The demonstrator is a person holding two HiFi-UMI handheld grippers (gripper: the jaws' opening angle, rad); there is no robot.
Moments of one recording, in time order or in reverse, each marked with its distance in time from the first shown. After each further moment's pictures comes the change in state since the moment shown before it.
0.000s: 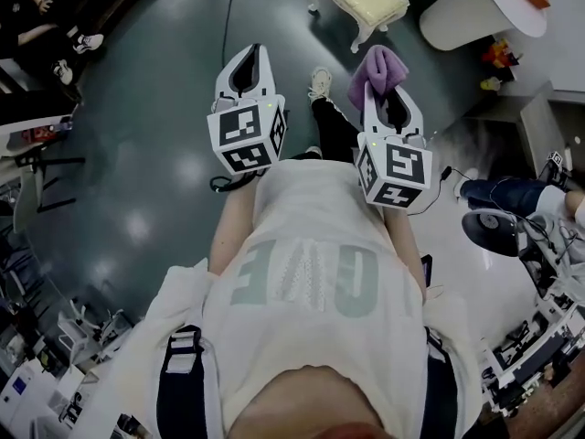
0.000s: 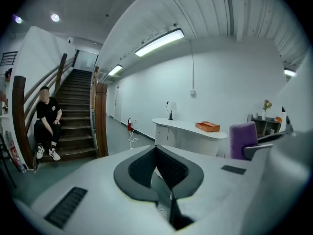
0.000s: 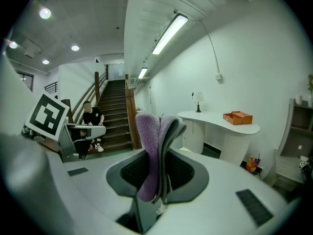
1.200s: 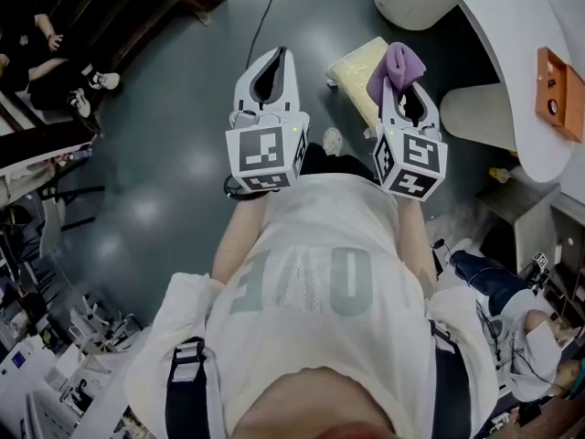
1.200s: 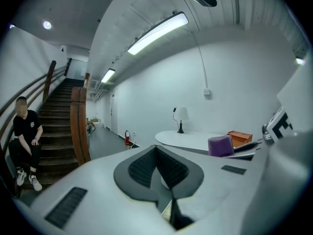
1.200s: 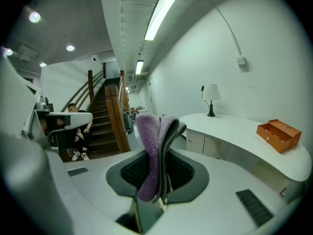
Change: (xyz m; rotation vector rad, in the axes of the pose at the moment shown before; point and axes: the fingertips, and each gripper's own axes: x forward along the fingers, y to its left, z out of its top) left arm 0.390 0.044 0.186 0.082 -0.090 0.013; right arm 0.416 -0.132 0.196 -0.004 0.033 0.057
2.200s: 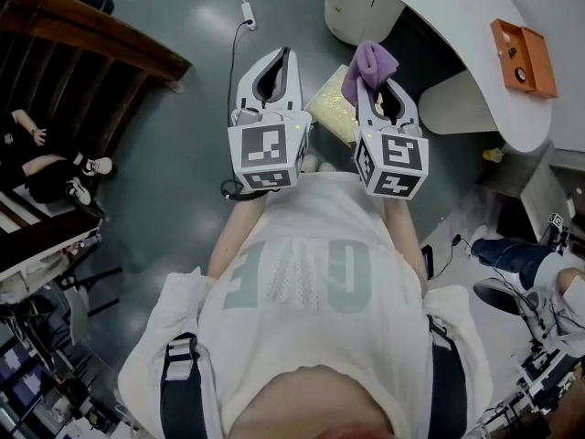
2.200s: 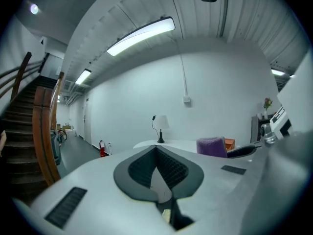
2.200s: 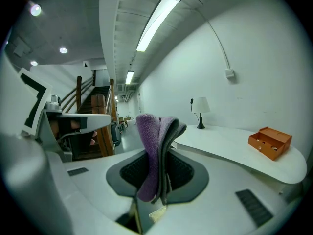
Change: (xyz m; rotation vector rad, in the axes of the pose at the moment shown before) left arm 0.086 -0.039 0.056 0.073 -0.091 -0.290; right arm 0.024 -0.012 0.059 0.045 -0.134 -0.148
